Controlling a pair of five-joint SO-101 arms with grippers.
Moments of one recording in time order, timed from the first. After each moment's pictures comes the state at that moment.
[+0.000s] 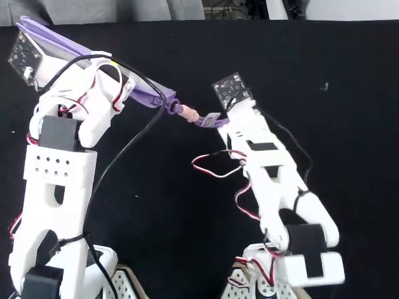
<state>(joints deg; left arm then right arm) 2.1 -31.1 6.2 62.0 57.7 -4.2 -5.6 51.6 10.0 26.6</state>
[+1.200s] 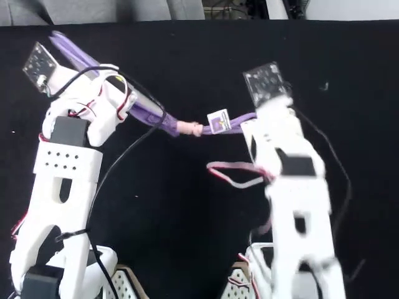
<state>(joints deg) 1.8 -30.2 17.0 57.0 55.8 1.1 -46.7 48.9 43.6 21.5</state>
